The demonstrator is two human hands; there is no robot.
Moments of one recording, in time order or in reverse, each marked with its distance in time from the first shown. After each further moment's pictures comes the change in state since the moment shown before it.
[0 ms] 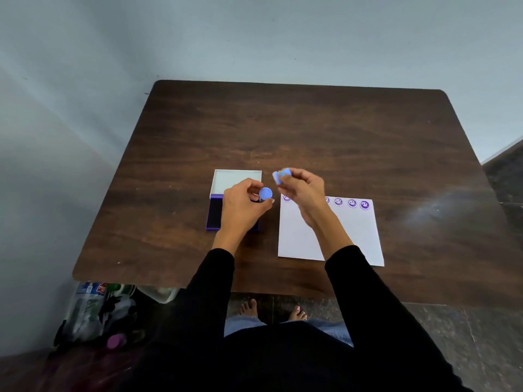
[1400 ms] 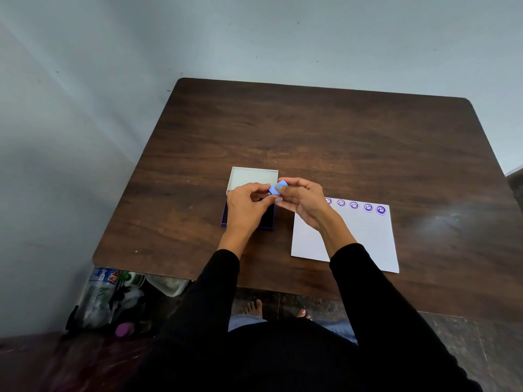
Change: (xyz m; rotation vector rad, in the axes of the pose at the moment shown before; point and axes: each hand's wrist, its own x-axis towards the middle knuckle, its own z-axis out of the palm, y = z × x) left_hand -0.015 -0.005 -0.019 -0.138 0.092 -0.001; right_hand -0.006 0.008 0.018 0.020 -0.183 0.203
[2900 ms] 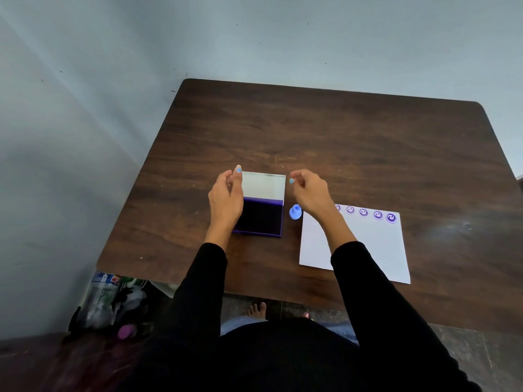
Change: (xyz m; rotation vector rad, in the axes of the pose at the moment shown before) left_hand 0.041 -0.024 -0.031 -0.039 0.151 -0.228; right_hand 0.018 -0.016 0.013 -0.948 0.191 -0.275
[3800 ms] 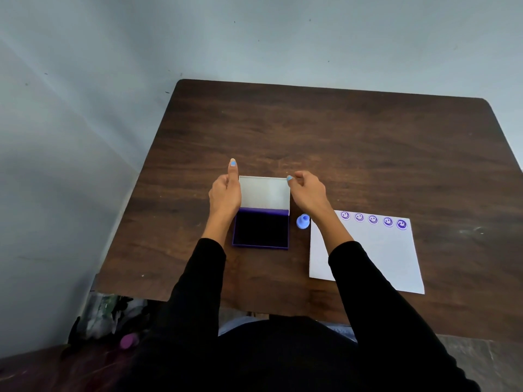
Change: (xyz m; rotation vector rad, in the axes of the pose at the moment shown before) left_hand 0.050 -0.002 0.004 0.049 -0.101 -0.190; right_hand 0.023 -0.014 0.020 0.095 -0.002 0.164
